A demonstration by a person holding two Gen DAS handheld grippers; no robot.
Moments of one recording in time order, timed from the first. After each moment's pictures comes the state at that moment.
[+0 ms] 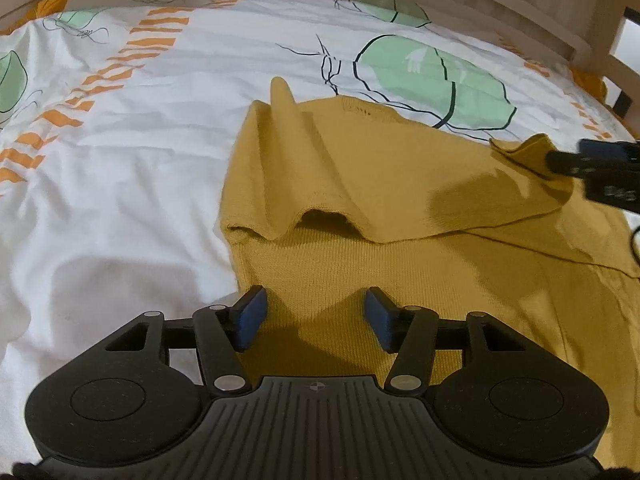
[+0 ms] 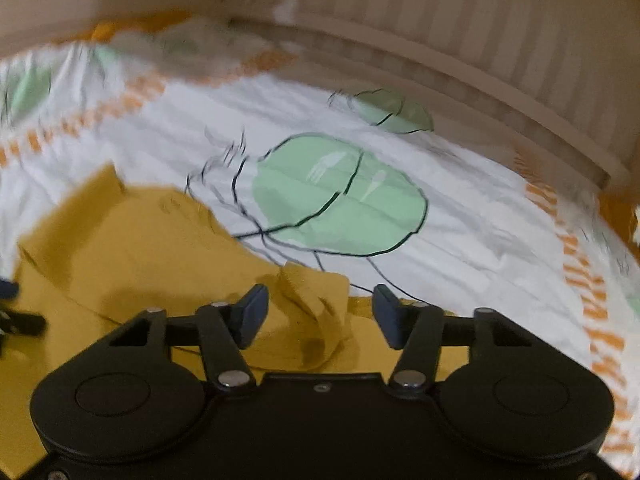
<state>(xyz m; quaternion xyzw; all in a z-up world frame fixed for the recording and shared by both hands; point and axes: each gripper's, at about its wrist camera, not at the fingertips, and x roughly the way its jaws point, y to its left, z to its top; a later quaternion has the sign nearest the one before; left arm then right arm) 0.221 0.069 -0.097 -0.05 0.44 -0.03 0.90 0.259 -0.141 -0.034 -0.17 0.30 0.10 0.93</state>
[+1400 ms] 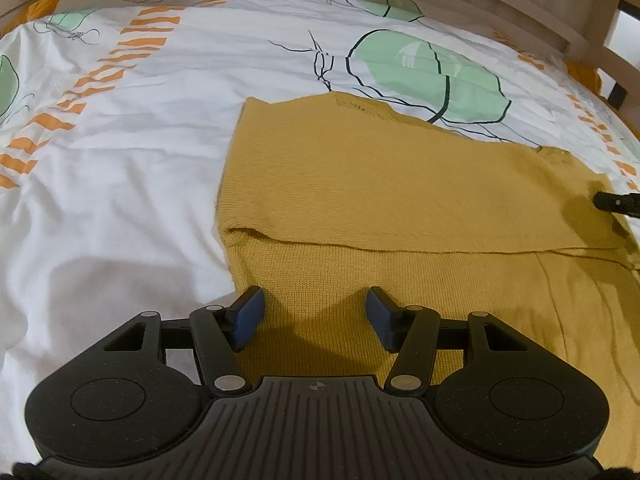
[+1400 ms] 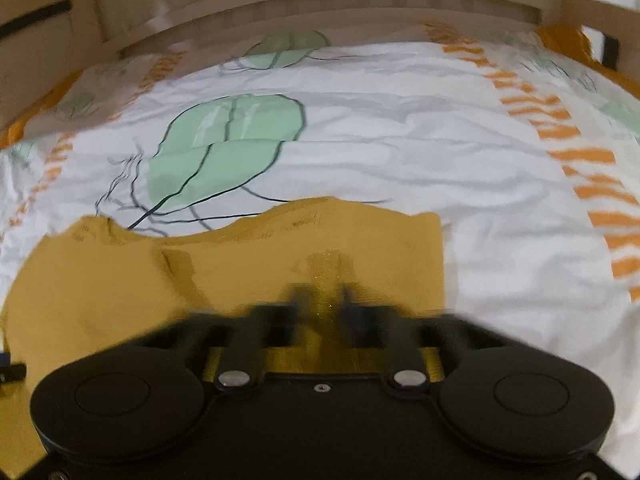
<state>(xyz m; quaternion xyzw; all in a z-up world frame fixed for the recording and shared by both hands) 0.223 0.067 -0.098 -0.04 0.44 -0.04 0.90 0.260 -0.270 -0.060 0.05 0.37 0.04 0.93</state>
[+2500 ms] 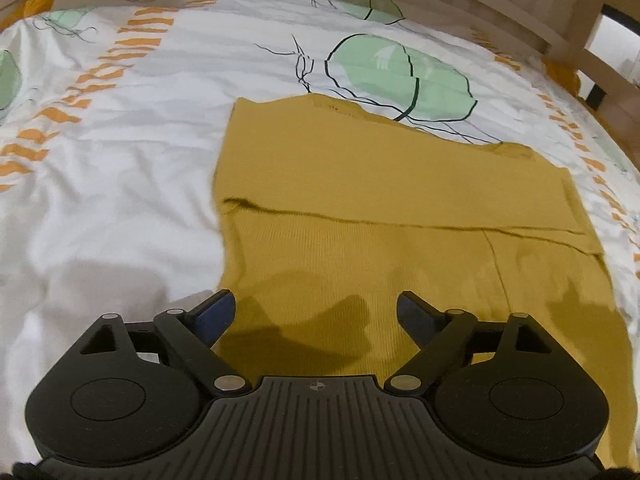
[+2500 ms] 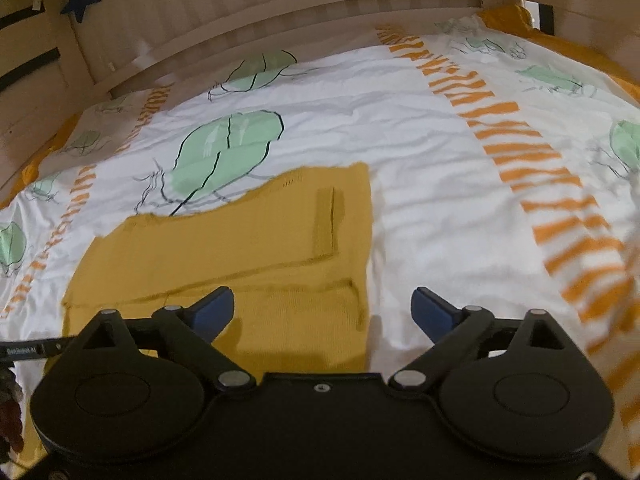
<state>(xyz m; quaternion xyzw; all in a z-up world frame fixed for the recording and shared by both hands) 0.182 0.069 -0.068 -0.05 0.45 -0.06 0.89 0.131 -0.302 -0.014 0.13 0.37 0.01 0.92</state>
